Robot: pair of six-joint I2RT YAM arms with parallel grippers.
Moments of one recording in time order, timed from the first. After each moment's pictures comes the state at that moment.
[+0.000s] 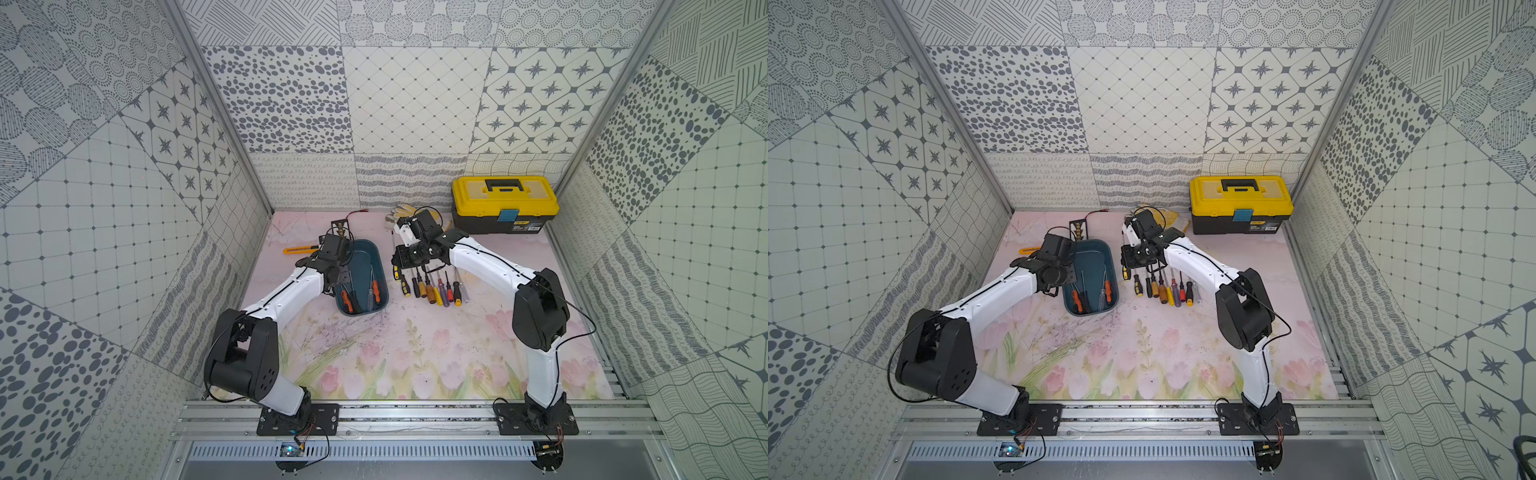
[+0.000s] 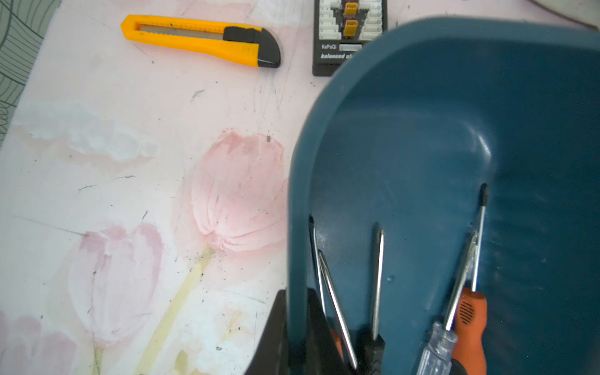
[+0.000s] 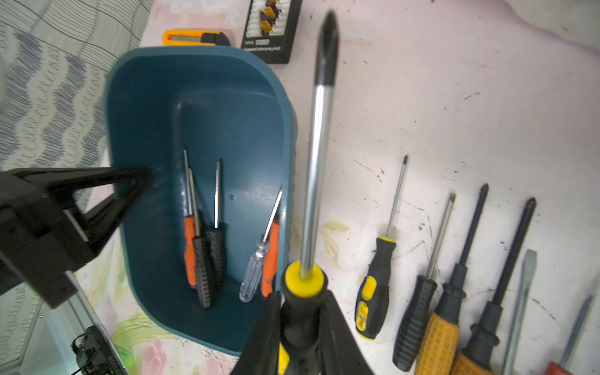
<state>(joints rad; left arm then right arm) -0.23 1.55 1.08 -0.56 -0.32 -0.43 0.67 2.04 1.79 -0.67 -0.23 0.34</state>
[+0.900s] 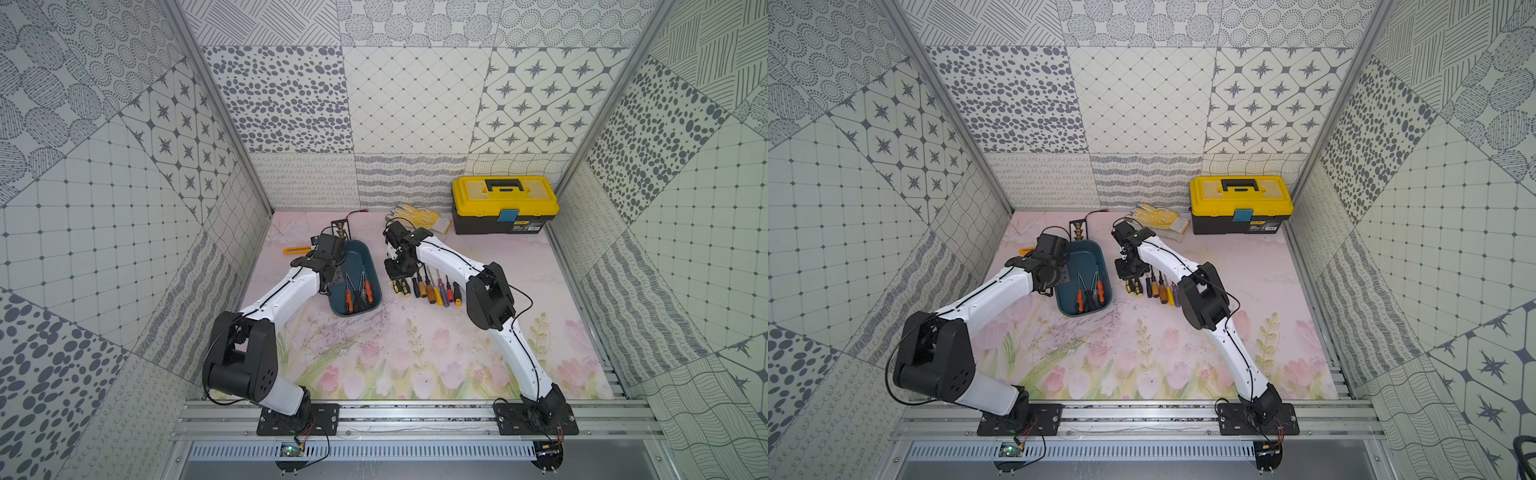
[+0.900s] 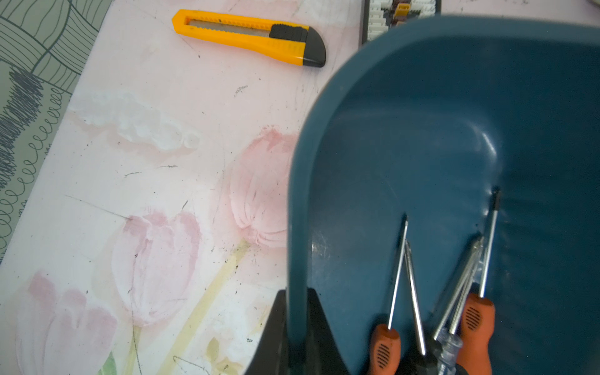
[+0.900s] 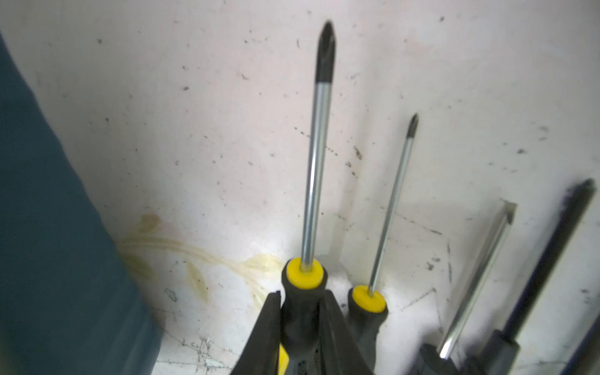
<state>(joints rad) -0.20 1.54 1.09 -0.60 -0.36 -0.45 0.70 2.48 2.24 -1.03 -0.08 0.32</state>
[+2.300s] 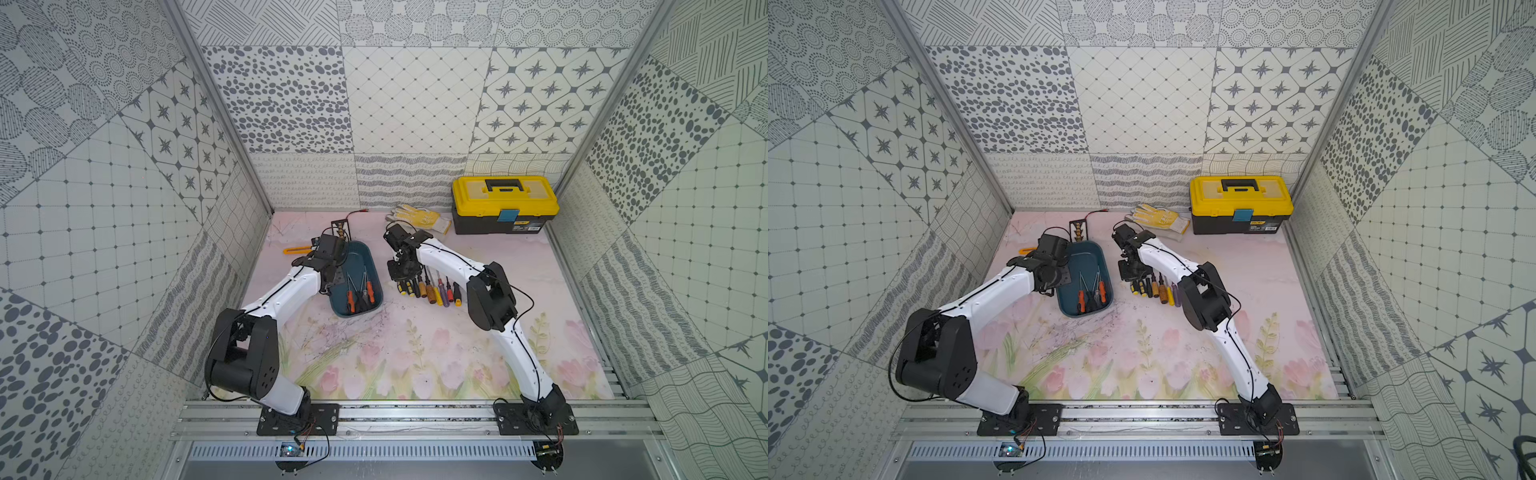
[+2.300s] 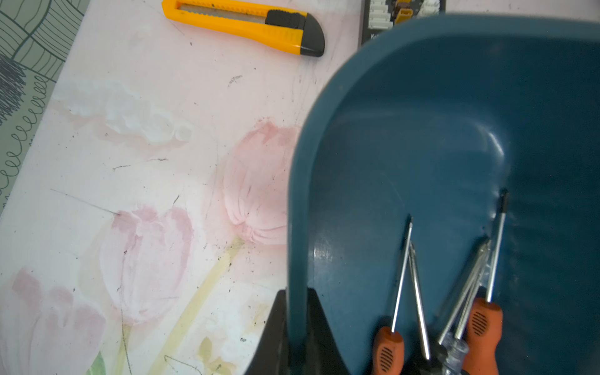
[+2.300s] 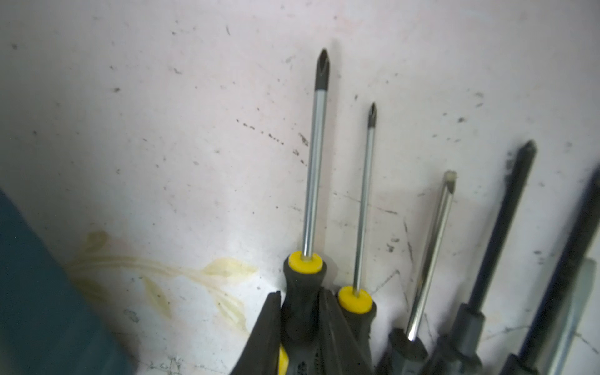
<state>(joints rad) -0.20 1.56 1.09 -0.60 -0.34 -0.47 0.69 2.45 2.18 -1.01 0.01 0.39</state>
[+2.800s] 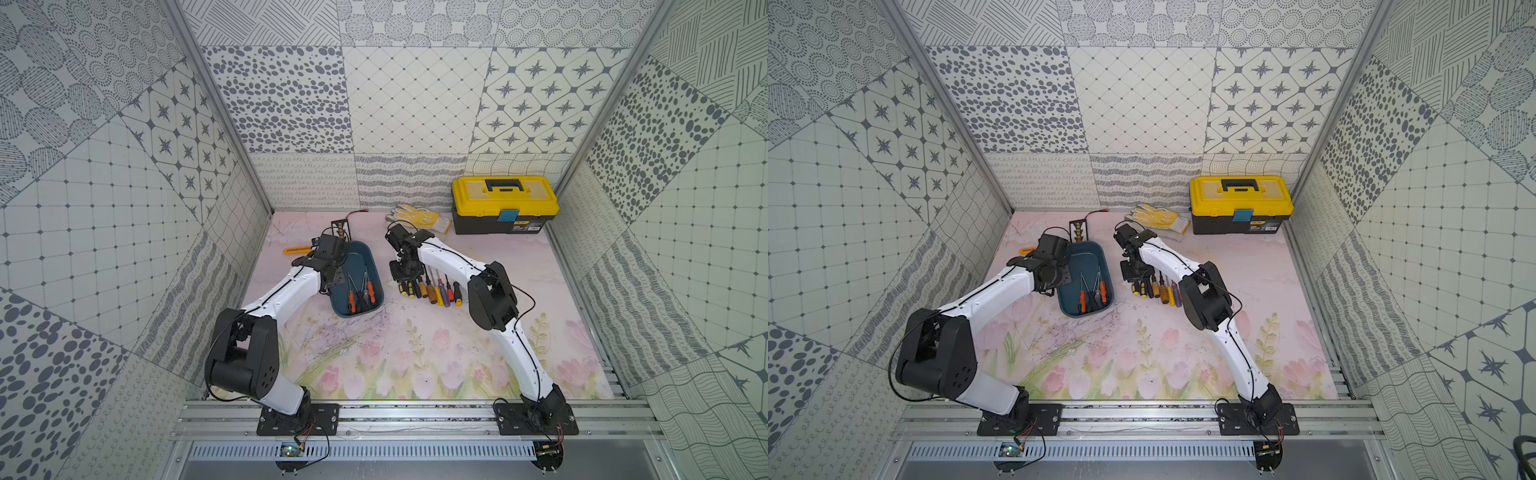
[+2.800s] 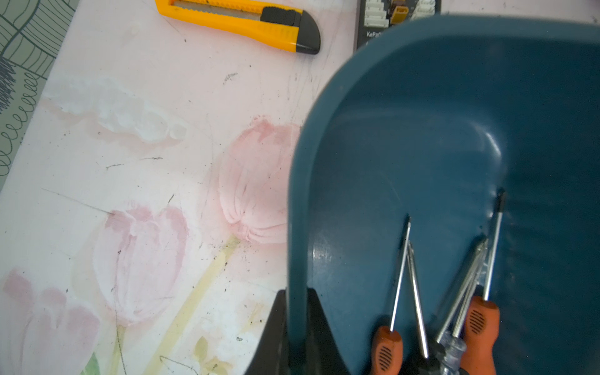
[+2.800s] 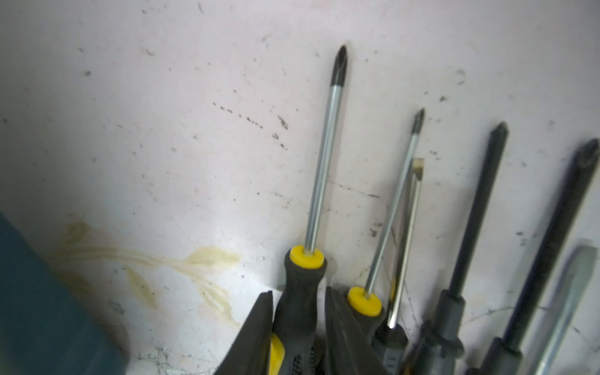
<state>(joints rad) -0.20 1.56 1.09 -0.60 -0.33 -0.47 0.69 2.44 2.16 -1.04 0.01 0.39</state>
